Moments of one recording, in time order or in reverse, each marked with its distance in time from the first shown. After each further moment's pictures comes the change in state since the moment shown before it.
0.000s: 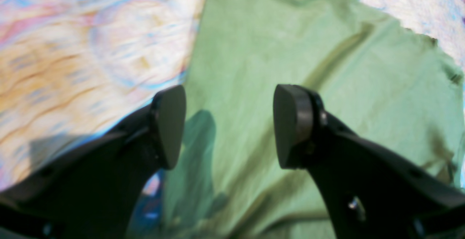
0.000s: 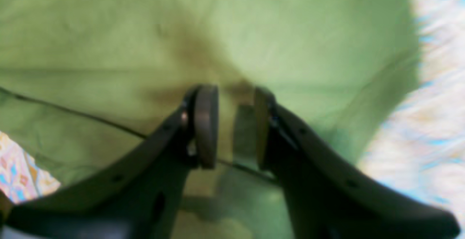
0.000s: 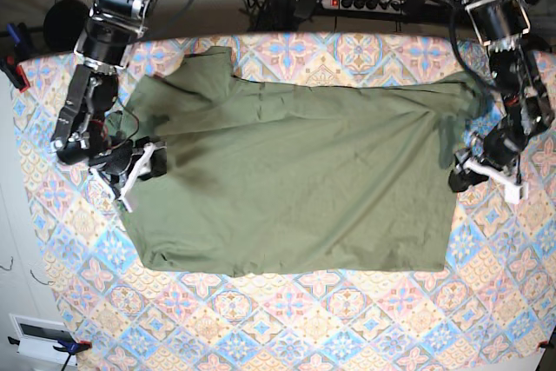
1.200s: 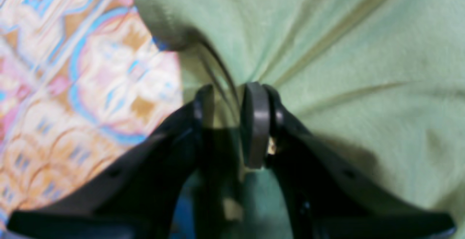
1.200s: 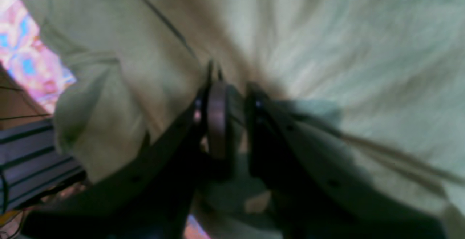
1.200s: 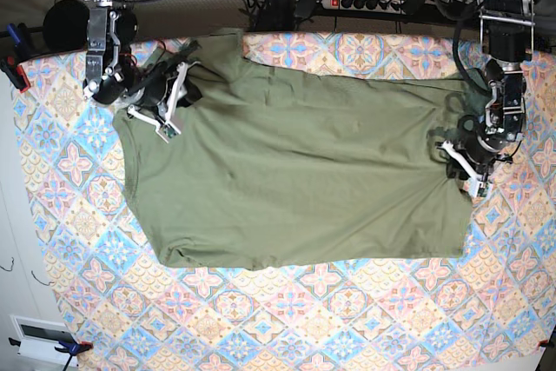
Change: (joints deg) left arm -2.8 -9.0 26.5 -21.8 22.3 -3.3 -30.4; right arm -22.3 3.5 -15.3 11.9 1.9 0.0 3.7
